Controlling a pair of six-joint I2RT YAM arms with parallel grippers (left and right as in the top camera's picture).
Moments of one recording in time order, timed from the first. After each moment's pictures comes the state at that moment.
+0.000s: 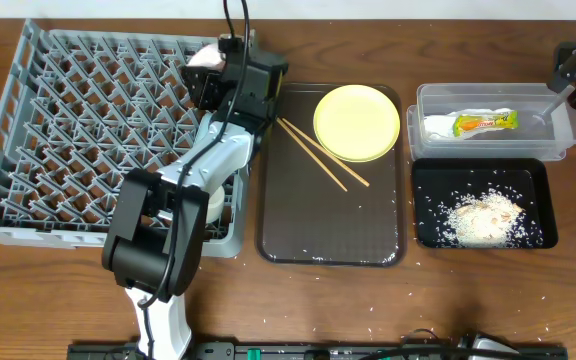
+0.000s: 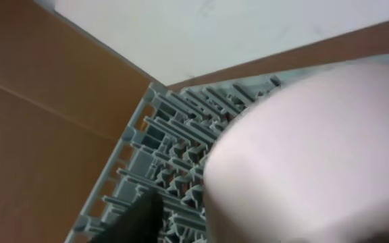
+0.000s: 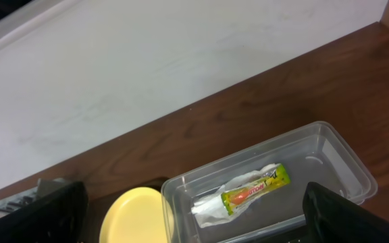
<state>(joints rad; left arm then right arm) -0.37 2.00 1.33 0.03 -1.12 0.22 -0.36 1.32 1.58 -0.76 -0.29 0.30</state>
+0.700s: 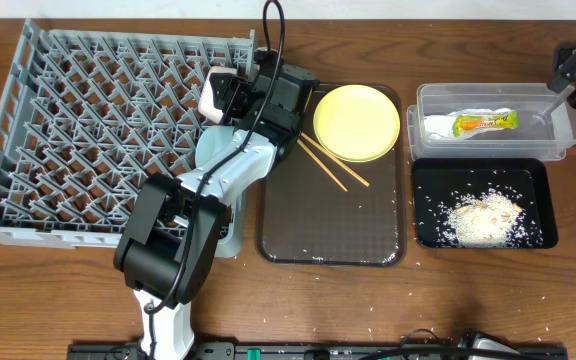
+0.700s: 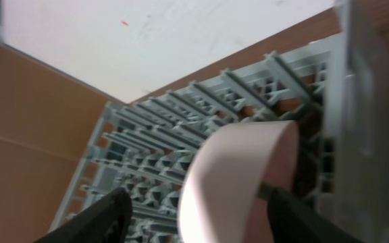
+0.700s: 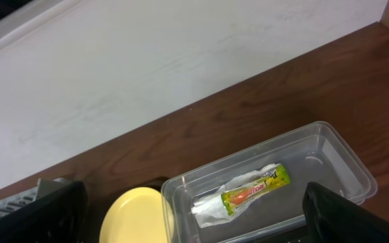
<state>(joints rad) -0.48 2.00 1.33 -0.04 -1.04 0.20 -0.36 1.32 1.58 -0.76 -0.29 0.30</state>
